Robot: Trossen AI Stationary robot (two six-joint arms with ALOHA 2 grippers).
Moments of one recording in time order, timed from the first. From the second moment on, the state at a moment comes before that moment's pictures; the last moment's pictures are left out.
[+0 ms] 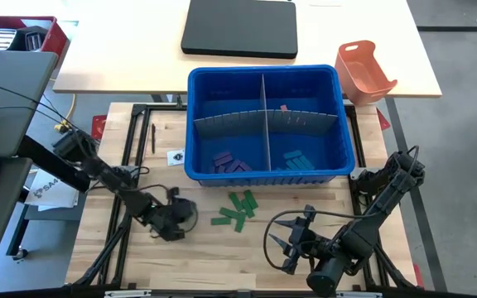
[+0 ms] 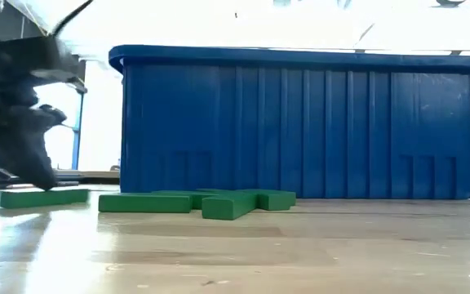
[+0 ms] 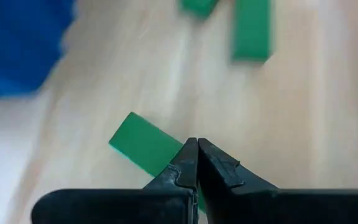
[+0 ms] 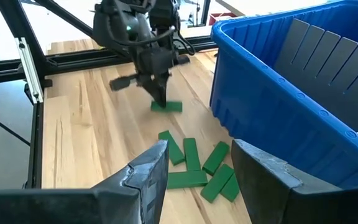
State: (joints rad) left arm -0.67 1.46 0.56 -0.29 -0.51 -0.74; right arm 0.84 1.74 1.56 -0.85 1.04 0.89
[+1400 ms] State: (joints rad) left arm -0.73 1.47 0.53 -0.59 -0.57 -1.58; right arm 0.84 1.74 1.56 -0.89 1.04 0.87
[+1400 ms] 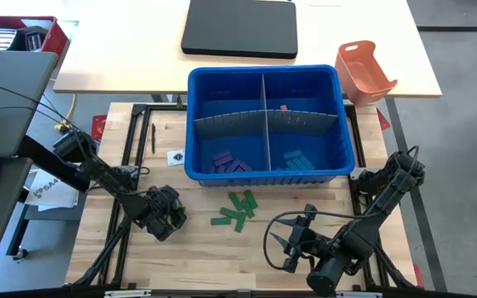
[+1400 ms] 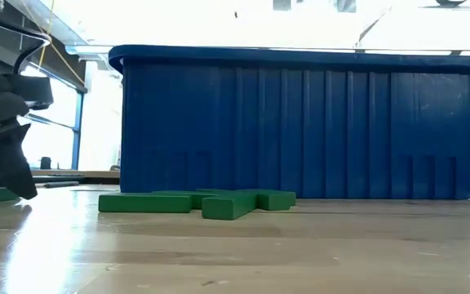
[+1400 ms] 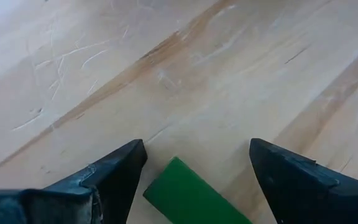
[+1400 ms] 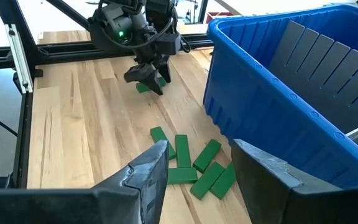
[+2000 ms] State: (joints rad) left arm -0.78 1.45 0.67 -0.97 -0.26 -1.77; right arm 0.84 1.74 1.56 -0.89 1.04 0.87
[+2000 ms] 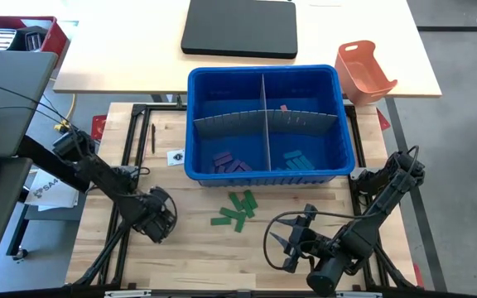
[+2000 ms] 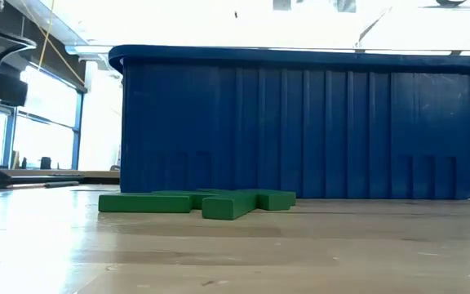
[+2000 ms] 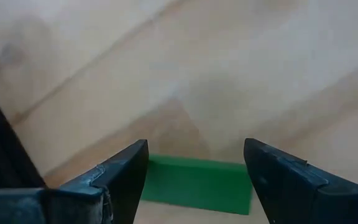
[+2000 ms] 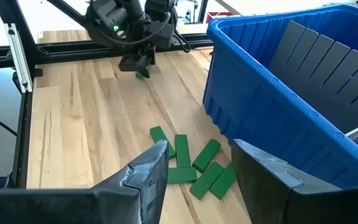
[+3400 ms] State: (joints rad) left arm -0.62 1.44 0.63 -0.86 0.02 -0.44; right arm 0.84 1.83 1.56 -0.89 1.06 0.87
